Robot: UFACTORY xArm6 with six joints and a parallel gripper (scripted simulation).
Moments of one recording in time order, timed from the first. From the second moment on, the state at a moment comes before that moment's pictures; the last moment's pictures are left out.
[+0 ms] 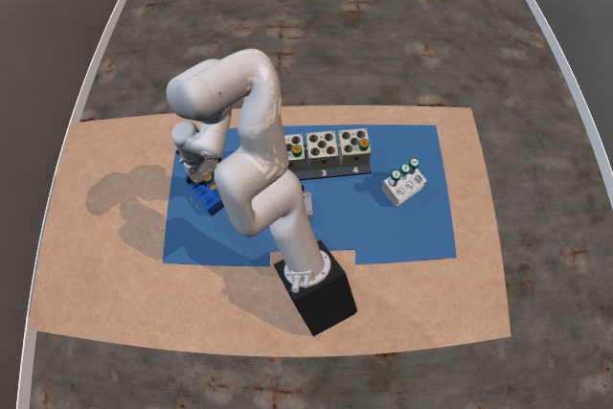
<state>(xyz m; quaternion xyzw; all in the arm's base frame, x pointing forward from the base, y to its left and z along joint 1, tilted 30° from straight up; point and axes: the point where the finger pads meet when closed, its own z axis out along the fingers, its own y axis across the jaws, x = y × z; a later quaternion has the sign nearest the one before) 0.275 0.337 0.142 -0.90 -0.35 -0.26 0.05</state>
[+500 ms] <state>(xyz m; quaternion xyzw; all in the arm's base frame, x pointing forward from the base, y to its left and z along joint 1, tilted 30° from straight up) 0.272 0.335 0.150 -0.90 -0.35 -0.26 0.05</state>
